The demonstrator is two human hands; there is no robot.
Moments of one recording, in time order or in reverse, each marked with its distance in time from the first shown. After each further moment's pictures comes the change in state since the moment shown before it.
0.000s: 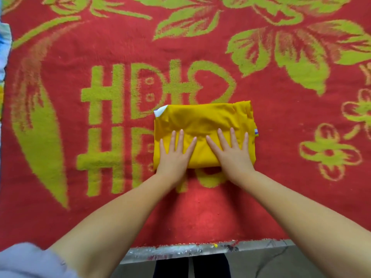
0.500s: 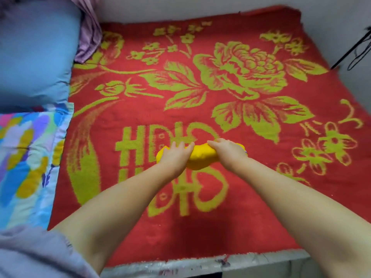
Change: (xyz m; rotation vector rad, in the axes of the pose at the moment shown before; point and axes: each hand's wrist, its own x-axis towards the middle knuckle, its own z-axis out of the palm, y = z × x) left_hand -0.023 -0.025 -0.237 -0.037 -0.077 -0.002; right_hand -0.023 0.038 -0.228 0.267 -0.016 0.071
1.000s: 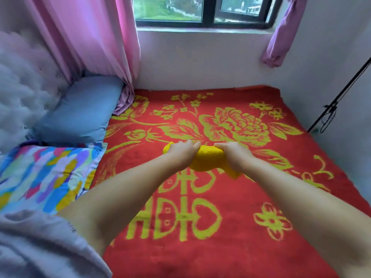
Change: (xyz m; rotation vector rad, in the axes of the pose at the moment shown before) left_hand -0.122 0.023 -0.193 0.138 0.287 -0.018; right_hand -0.118 -0.018 -0.182 0.024 0.276 -0.068
